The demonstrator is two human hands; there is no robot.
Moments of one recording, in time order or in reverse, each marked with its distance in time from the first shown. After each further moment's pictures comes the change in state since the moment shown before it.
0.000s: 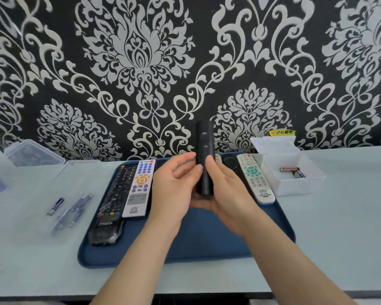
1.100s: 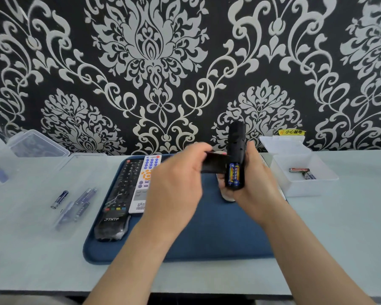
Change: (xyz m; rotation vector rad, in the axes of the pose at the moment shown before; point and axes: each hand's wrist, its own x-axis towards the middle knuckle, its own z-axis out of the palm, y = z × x) left_hand -0.004 0.019 -0.024 0.823 0.072 0.819; right_hand 0.020 -0.010 -0.017 0.148 0.340 0.028
